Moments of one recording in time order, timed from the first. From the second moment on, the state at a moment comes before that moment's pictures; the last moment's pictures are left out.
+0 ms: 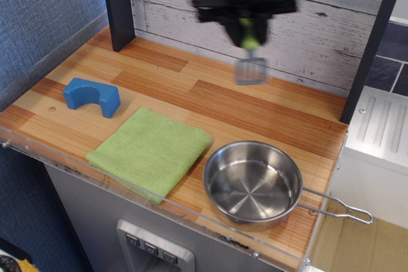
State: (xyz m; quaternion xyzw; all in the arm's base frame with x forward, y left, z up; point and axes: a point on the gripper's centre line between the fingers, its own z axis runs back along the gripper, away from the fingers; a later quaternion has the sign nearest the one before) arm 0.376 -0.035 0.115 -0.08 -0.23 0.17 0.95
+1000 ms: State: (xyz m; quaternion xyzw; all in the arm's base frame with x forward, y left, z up) arm 0.381 -0.083 0.028 -0.06 -0.15 0.09 0.98
